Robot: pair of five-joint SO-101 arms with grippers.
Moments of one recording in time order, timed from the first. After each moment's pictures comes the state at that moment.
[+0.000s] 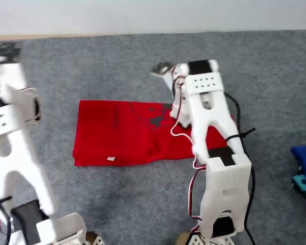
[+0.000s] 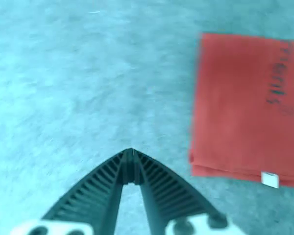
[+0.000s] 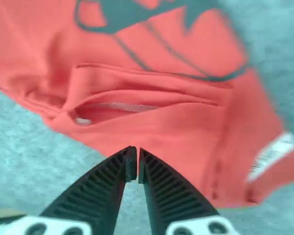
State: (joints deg) left arm -28.5 -8.0 -4.0 94.6 -7.7; right arm -14.3 31.6 -29.5 100.5 33.8
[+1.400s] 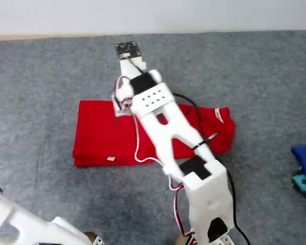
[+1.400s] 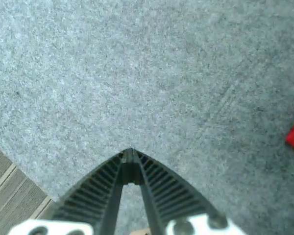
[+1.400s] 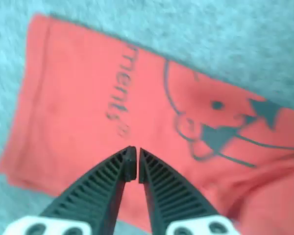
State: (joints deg) left arm -64.4 -47.8 26.4 99.0 -13.8; right arm -36.6 30.7 -33.6 79.5 -18.4
